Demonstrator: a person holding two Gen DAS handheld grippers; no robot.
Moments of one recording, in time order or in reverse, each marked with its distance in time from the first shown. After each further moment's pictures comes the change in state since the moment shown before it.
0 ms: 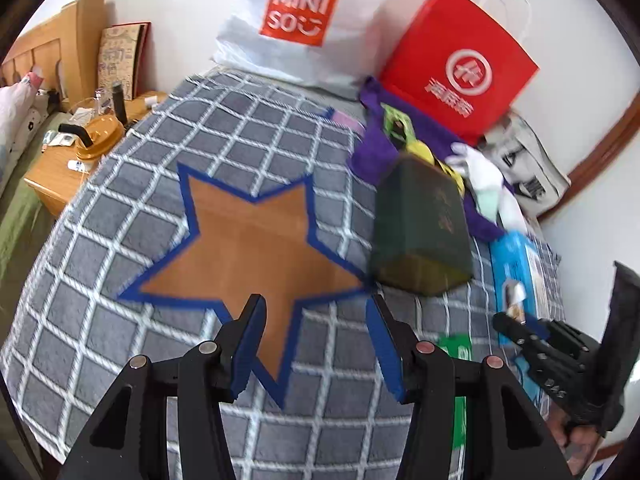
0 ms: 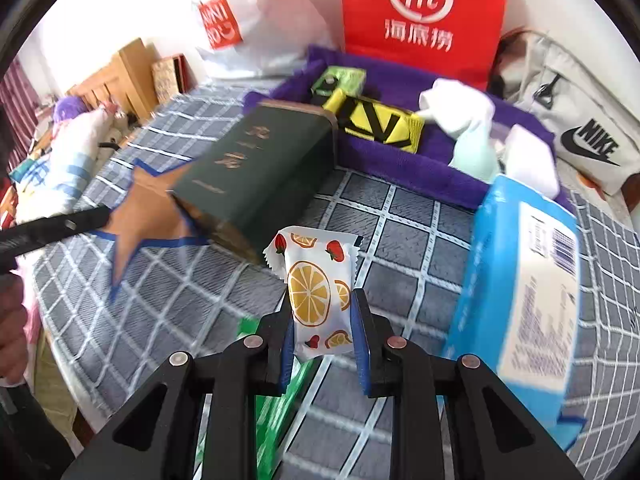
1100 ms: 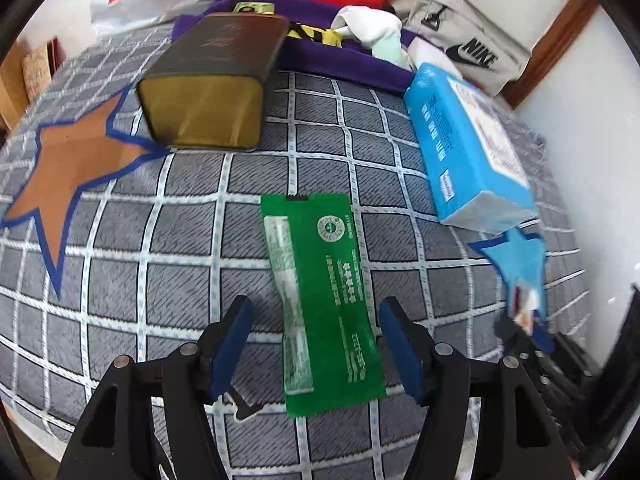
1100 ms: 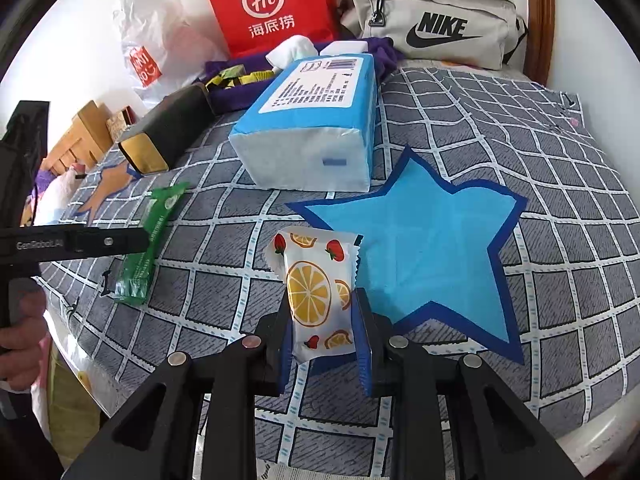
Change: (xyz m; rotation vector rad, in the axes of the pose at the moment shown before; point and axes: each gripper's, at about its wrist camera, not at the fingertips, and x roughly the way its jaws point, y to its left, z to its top) left arm 0.057 -0.149 -0.091 0.235 0.182 0.044; right arm -0.046 -0.095 -0.169 0.283 -0.100 -0.050
